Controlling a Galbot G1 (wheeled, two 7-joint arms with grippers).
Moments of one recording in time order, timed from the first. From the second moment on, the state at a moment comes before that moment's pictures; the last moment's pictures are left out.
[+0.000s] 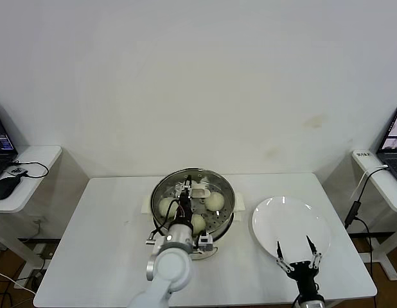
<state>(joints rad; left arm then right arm) 1.06 -1.45 -0.02 -1.87 1.52 0.44 0.27 -1.63 1.54 0.73 1.84 -0.25 0.33 -0.04</state>
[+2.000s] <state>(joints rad) 1.92 -1.26 -0.59 -2.02 -0.25 -0.29 -0.17 -1.89 1.36 0.59 2.01 0.05 0.24 -0.10</state>
